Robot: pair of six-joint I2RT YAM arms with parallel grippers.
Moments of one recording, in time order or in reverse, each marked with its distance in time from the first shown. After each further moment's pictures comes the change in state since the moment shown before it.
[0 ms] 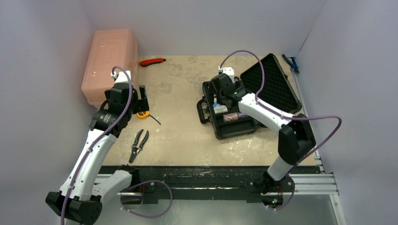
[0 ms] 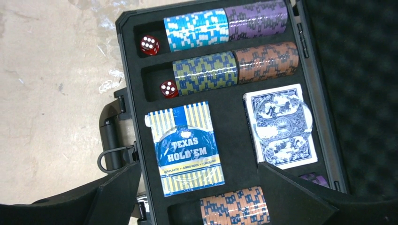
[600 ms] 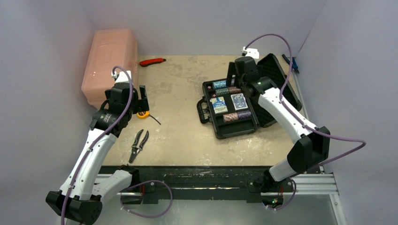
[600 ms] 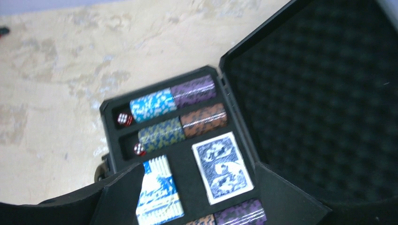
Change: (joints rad) left arm 0.000 0.005 0.000 0.000 -0.002 0.006; right arm -0.178 -0.140 0.117 -0.045 -0.004 -0.061
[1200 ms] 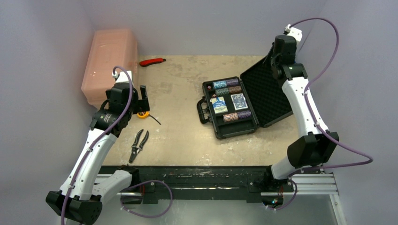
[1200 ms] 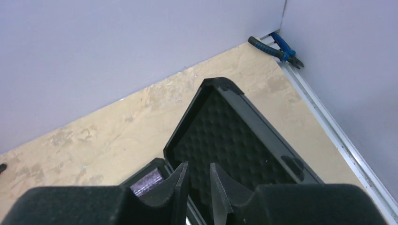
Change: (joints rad) left arm 0.000 0.000 0.000 0.000 0.023 0.000; right arm -0.365 0.045 0.241 0.001 -0.112 -0.006
